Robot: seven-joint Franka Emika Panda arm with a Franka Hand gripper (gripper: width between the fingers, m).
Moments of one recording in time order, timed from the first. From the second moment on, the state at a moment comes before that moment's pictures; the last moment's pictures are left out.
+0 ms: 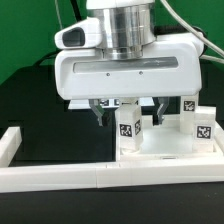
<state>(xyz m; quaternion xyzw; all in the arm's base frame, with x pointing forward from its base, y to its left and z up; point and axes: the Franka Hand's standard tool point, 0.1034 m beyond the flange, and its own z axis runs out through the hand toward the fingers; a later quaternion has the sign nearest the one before) 0.629 -0.001 0.079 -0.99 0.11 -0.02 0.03</state>
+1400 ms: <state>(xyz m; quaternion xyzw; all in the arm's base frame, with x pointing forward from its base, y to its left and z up) 0.628 -0.013 0.074 -0.81 0.59 0.01 0.08</state>
